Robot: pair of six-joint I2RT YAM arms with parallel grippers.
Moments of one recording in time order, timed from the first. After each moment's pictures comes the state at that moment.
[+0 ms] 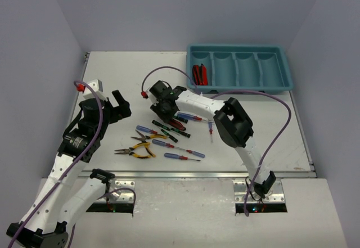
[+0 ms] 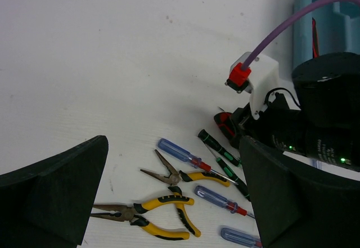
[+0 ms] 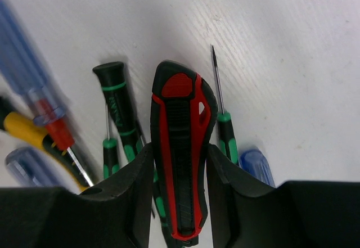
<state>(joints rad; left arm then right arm) -0.27 0.67 0.84 -0.60 -0.32 -0.47 0.85 2.25 1.80 -0.65 0.04 -0.09</state>
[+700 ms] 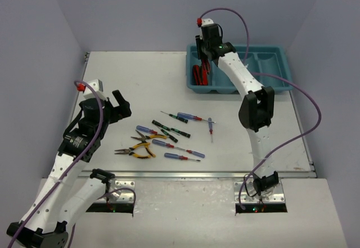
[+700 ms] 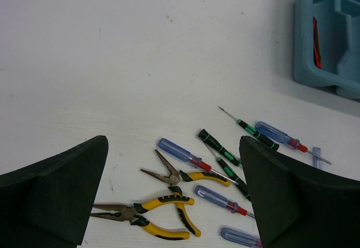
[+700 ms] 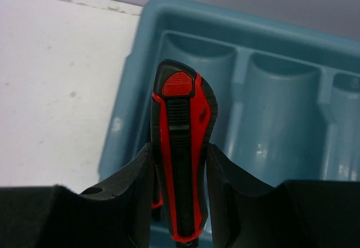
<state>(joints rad) -0.27 0.68 0.84 -0.60 -0.32 -0.47 0.41 2.26 2.22 -0.56 0.21 0.04</state>
